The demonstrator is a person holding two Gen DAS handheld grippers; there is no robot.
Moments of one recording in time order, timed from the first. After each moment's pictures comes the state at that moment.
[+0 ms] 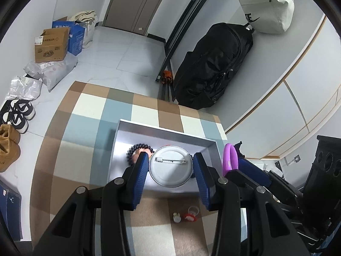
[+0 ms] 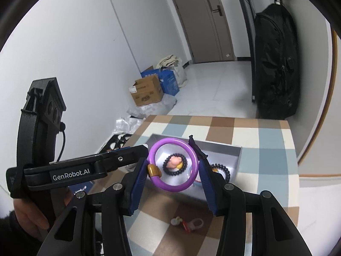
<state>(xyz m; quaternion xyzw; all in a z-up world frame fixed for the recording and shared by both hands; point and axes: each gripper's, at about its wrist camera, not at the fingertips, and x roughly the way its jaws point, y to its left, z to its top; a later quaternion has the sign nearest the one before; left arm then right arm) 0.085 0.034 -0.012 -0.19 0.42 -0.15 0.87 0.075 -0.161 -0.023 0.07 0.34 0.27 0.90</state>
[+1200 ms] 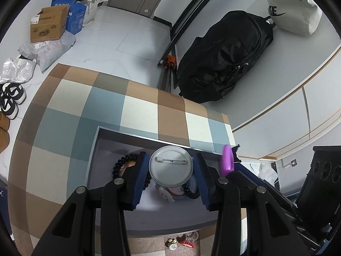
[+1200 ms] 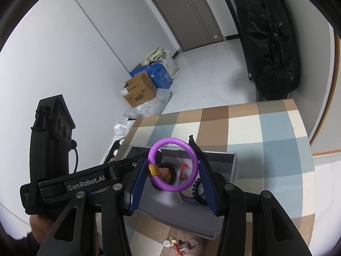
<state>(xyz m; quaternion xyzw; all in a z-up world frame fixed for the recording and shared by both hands) 0.135 0.024 -0.041 -0.22 0.48 -0.14 0.84 0.133 -0.174 -0.051 0.15 0.40 0.26 0.87</state>
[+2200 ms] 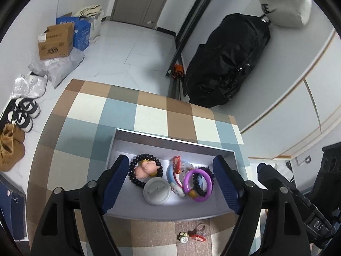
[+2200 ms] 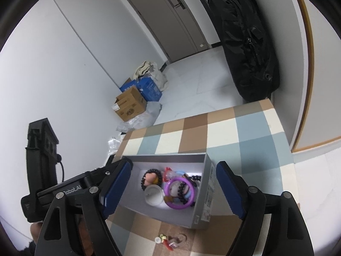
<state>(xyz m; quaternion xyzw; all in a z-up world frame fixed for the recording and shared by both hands) 0.112 0.020 -0.025 -0.16 0.45 -0.11 0.87 0.118 -0.208 -0.047 0.19 0.37 0.22 0.88</state>
